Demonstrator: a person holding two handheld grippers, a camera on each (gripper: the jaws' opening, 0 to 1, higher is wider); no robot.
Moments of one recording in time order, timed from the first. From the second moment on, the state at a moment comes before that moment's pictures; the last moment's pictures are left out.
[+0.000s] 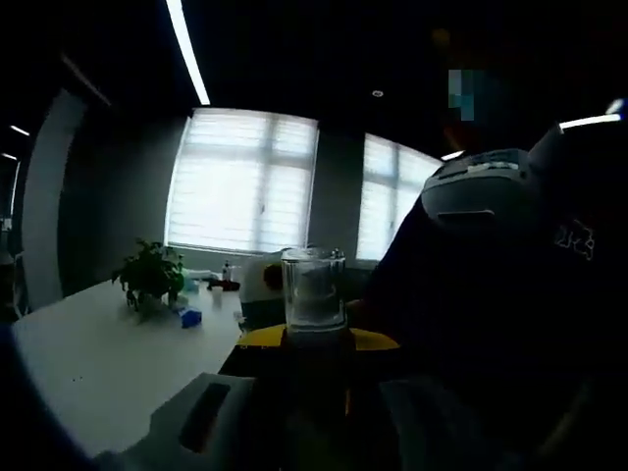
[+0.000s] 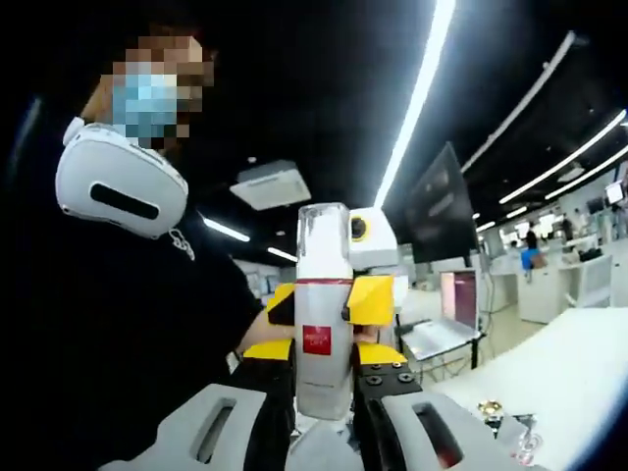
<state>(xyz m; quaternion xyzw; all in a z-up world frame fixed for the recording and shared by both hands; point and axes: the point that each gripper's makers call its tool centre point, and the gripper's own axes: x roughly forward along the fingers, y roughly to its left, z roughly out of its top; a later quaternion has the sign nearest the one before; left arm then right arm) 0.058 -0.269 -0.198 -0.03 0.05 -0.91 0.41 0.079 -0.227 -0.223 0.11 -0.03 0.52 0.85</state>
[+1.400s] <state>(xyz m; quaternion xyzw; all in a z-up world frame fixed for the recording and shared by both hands) 0.113 -0.299 -0.217 0.01 0.07 -0.80 0.60 0.133 -0.263 -0.249 -0.06 0.02 0.38 0.92</state>
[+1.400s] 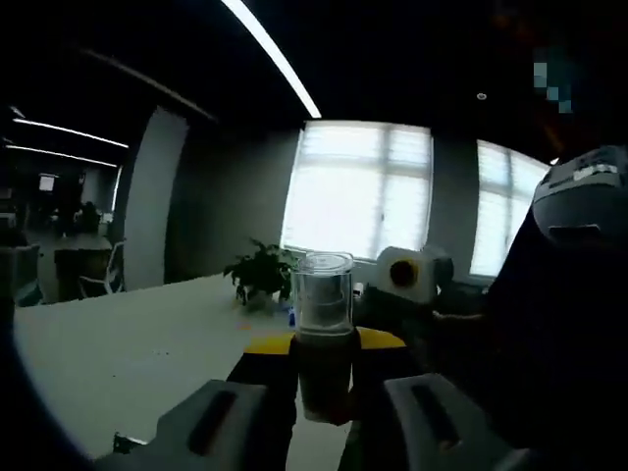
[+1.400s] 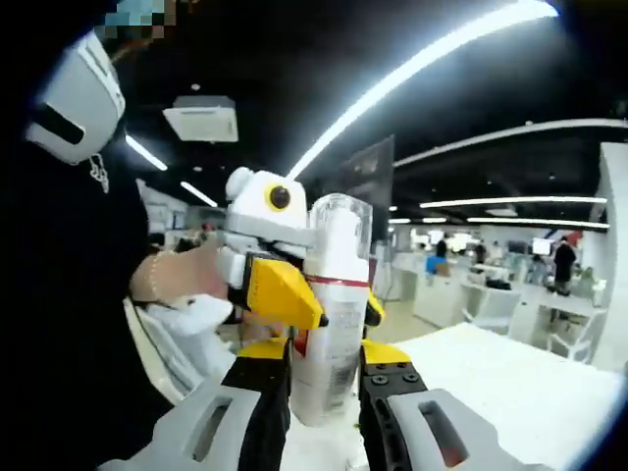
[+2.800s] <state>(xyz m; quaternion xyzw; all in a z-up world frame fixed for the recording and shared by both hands) 0.147 -0.265 -0.309 0.04 0.09 -0.70 0.71 0.133 -0.274 -0.286 0.01 0.02 0.42 0.91</state>
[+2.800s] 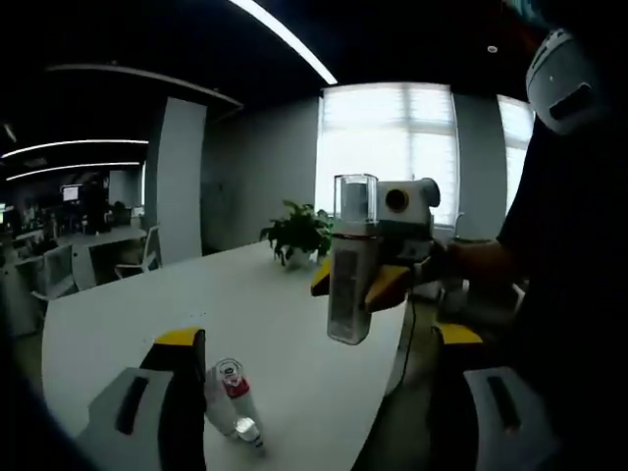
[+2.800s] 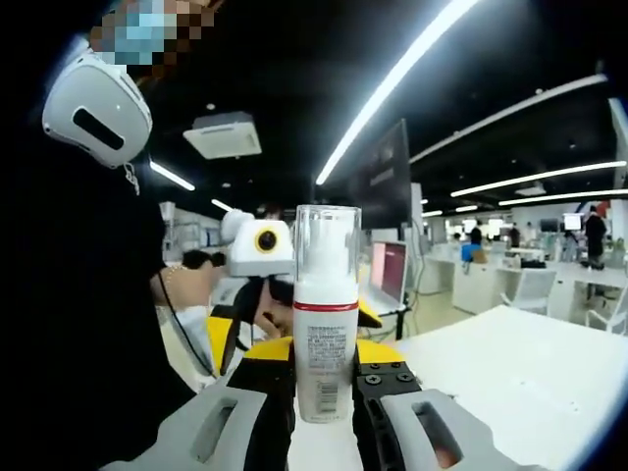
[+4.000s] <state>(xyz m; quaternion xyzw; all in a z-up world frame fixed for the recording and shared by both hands) 0.173 -0.209 -0.374 0.03 0.15 -0.63 0.76 0.179 -0.292 -0.430 -0.03 0.06 0.39 0.92</state>
